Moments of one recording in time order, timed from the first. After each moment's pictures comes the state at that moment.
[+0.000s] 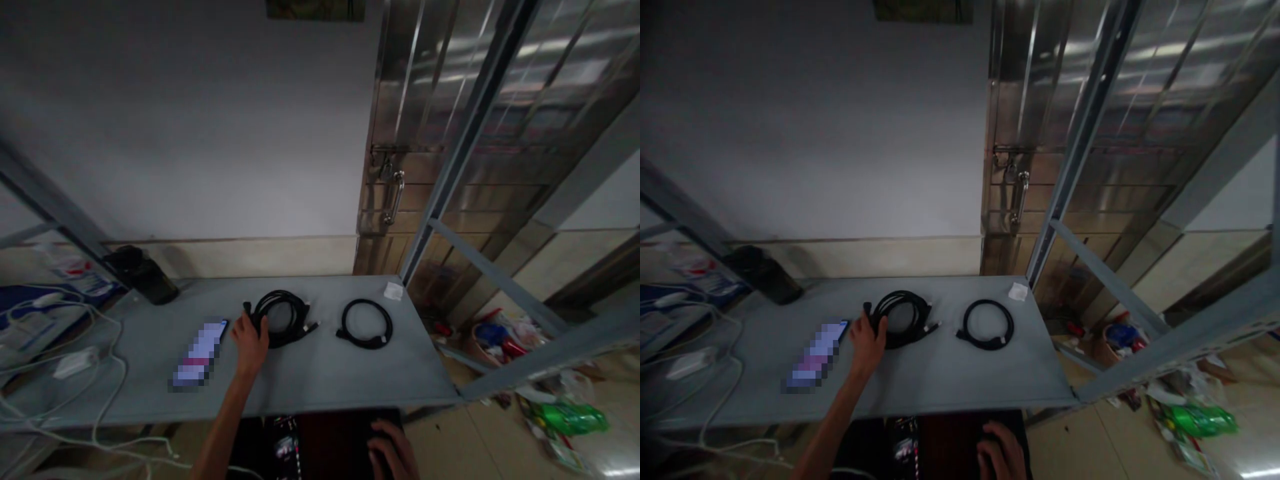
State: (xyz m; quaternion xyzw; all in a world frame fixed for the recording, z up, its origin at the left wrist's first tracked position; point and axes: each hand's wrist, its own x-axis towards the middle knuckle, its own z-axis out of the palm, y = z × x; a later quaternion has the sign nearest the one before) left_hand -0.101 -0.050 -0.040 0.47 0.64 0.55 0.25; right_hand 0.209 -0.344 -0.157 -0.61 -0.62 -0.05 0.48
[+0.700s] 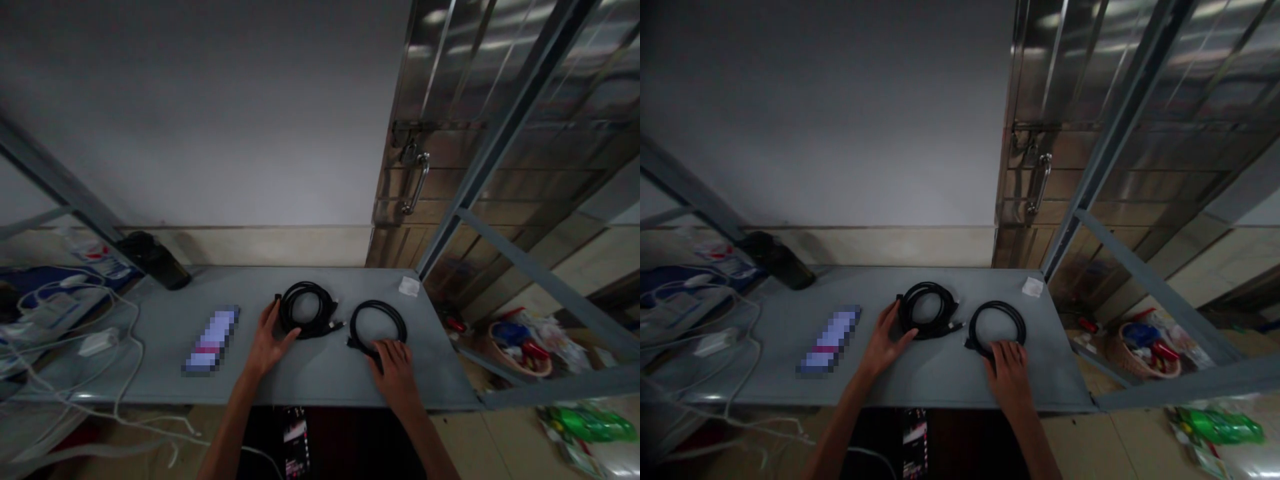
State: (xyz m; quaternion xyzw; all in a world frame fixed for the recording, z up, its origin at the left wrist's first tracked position) left_hand -0.112 -0.071 -0.057 0.72 0.53 0.41 0.19; right_hand 0.242 -0.195 -0.094 -0.61 -0.71 -0.13 0.32
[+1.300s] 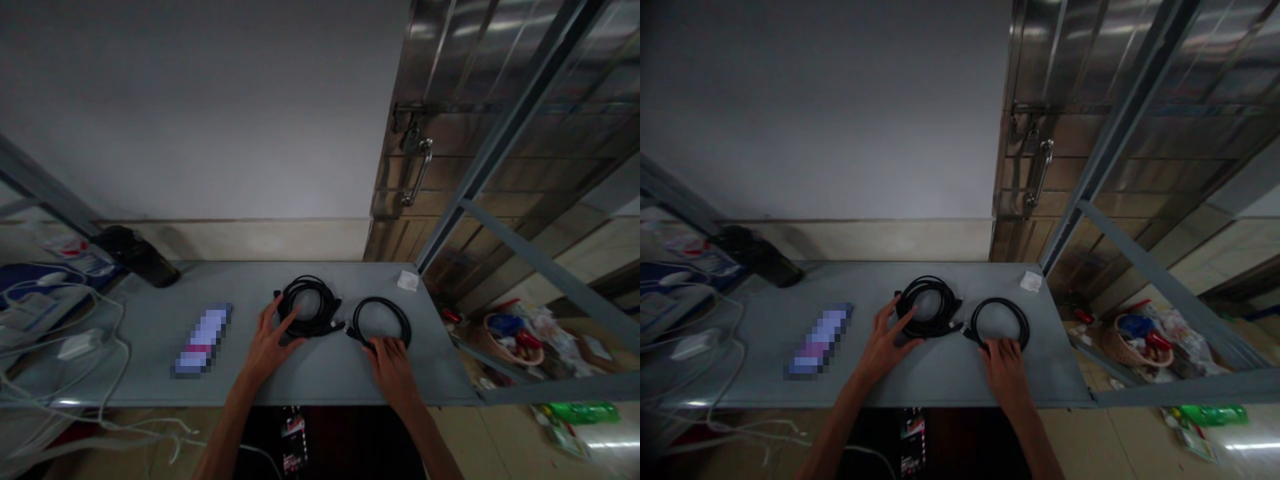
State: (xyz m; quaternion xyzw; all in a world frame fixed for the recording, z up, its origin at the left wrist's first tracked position) left_hand -0.101 -0.079 -0.050 0.83 0.46 0.32 0.05; right_hand 0.243 -0.191 -0.085 -0.60 -0.74 -0.10 0.31
